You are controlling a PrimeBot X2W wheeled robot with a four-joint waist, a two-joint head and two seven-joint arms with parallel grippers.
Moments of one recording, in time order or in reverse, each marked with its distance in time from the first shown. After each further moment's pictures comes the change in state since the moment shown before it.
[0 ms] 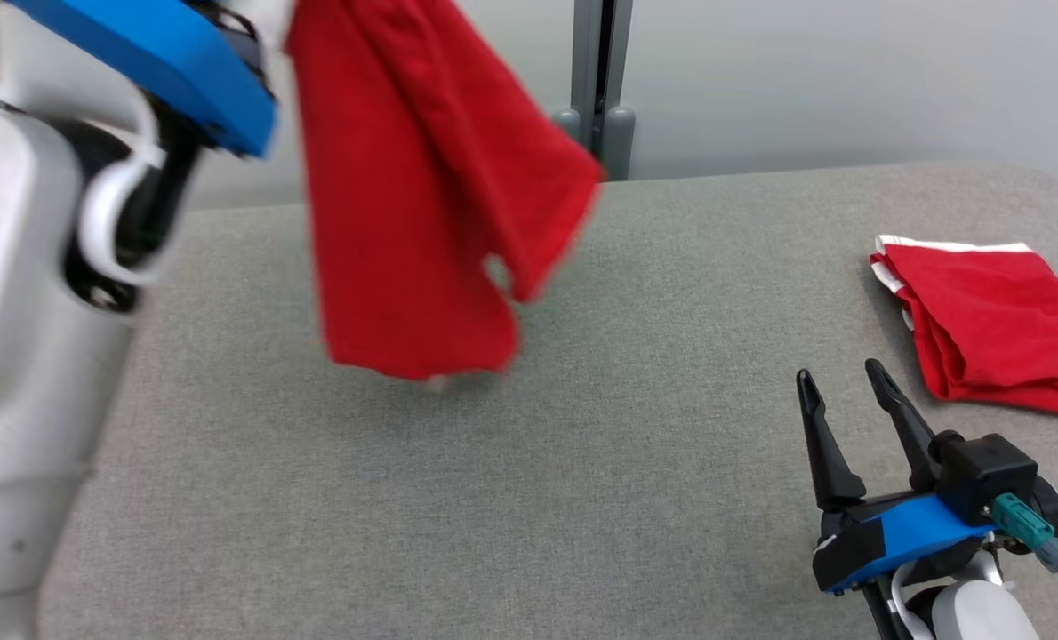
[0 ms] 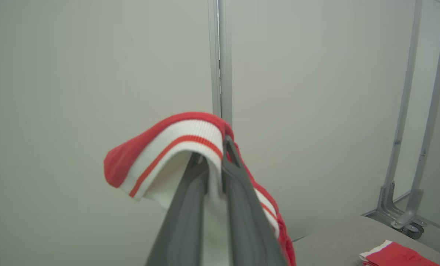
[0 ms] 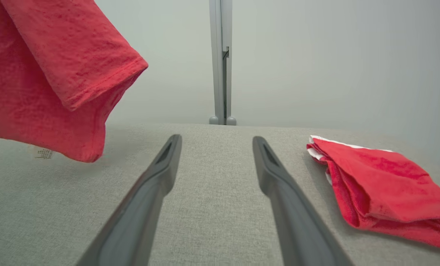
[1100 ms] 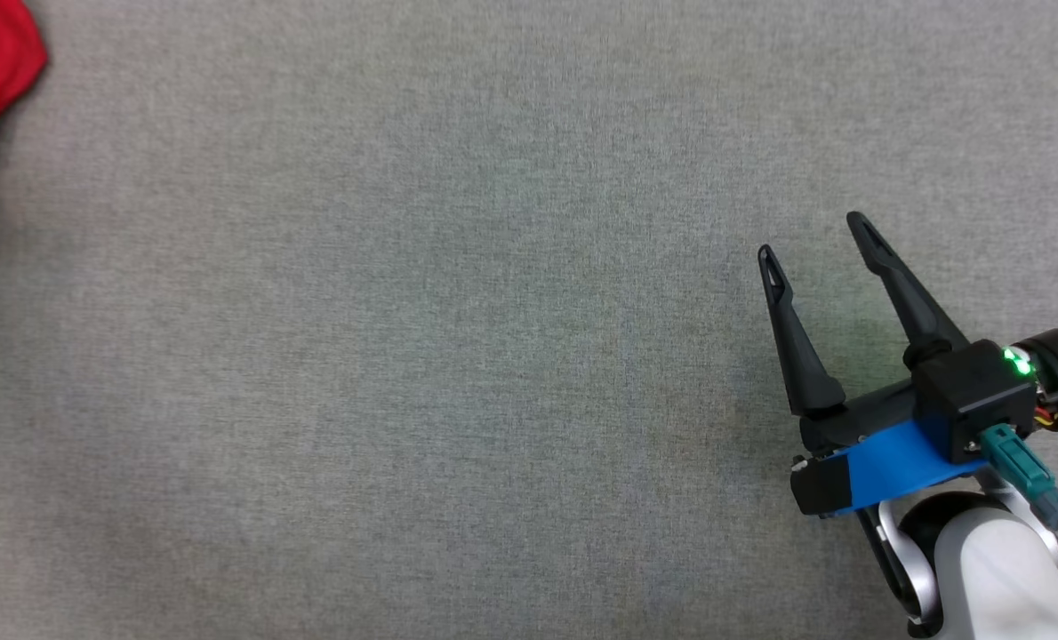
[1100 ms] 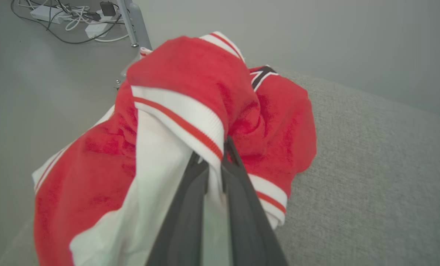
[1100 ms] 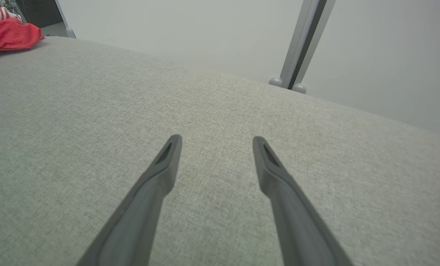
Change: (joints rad) left arm 0.042 0.068 0.277 0.810 0.010 -0.134 -0.187; right arm -0.111 0.001 0.092 -0.358 -0.209 0.000 0.199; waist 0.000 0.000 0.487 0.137
